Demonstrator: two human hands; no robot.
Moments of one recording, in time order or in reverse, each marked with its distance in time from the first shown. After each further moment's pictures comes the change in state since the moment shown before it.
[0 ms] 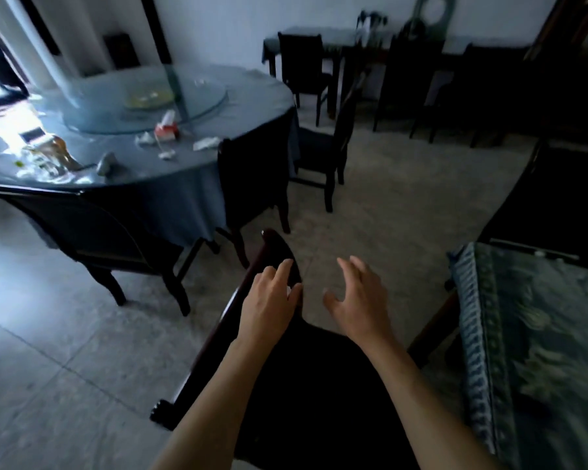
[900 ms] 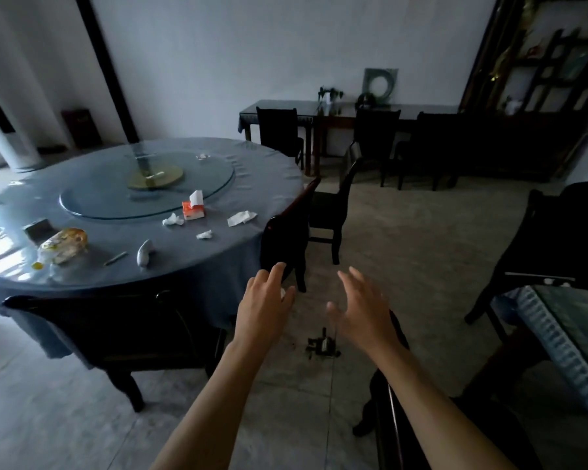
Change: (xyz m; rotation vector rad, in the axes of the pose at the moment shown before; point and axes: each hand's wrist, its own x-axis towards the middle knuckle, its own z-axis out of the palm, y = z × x) left_hand 0.182 -0.266 -0.233 -0.073 0.046 0.217; right_hand 0.135 -0.316 0.110 -0.147 0.064 0.085
